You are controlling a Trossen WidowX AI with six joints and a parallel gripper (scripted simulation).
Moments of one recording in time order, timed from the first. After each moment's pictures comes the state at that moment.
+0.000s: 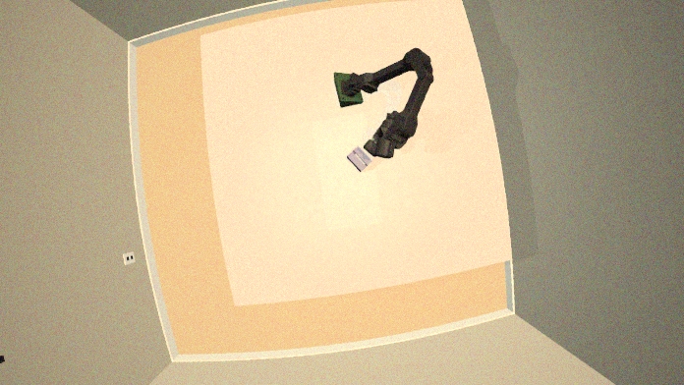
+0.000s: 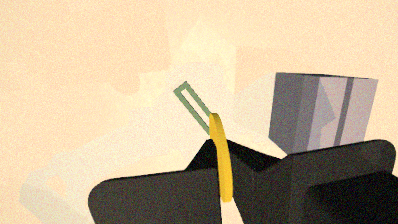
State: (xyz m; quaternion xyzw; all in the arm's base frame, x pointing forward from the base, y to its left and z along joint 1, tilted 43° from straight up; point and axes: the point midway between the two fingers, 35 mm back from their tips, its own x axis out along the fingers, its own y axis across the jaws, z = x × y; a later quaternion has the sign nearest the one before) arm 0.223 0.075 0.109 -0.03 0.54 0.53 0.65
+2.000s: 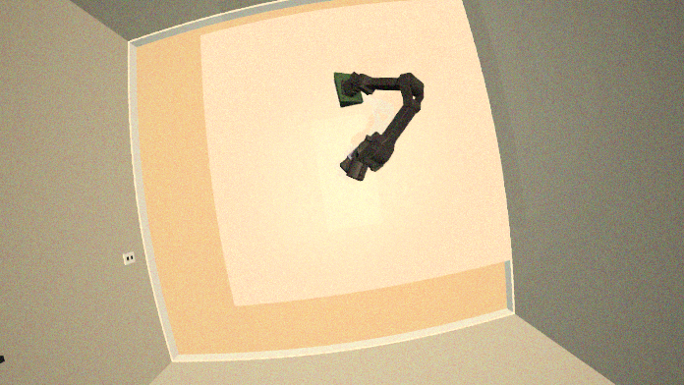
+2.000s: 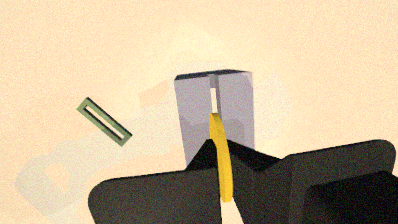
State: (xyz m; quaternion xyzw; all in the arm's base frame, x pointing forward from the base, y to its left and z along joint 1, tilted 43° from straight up) arm 0.297 0.018 0.047 0.01 0.57 0.49 0.66
